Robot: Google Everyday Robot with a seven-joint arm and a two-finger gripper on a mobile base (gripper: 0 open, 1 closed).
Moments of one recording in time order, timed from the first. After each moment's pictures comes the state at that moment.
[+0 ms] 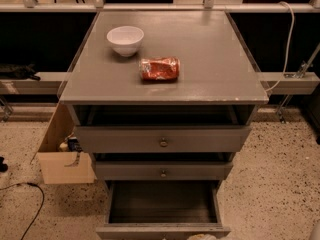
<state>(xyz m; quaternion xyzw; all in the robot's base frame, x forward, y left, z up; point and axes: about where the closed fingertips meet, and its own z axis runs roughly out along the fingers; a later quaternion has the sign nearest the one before) 0.375 -0.147 0.147 -0.29 0.91 0.14 0.26</state>
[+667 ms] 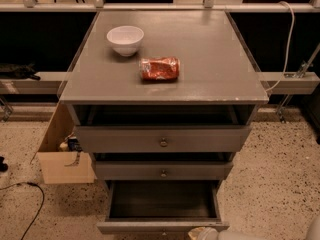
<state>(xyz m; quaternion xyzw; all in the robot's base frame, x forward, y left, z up) 0.404 -0.156 0.153 -0.30 0.91 0.12 0.27</state>
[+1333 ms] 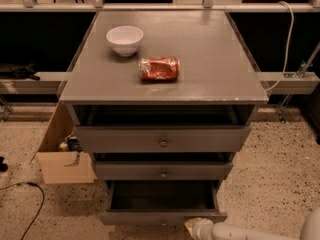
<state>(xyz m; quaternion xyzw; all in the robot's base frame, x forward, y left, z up) 0.437 -0.141 0.163 -0.30 0.90 0.11 0.29</state>
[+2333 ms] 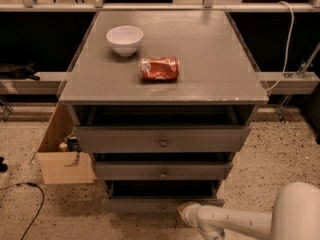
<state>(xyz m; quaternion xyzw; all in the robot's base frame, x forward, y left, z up) 0.516 -0.118 0.174 -0.32 0.89 0.05 0.32</state>
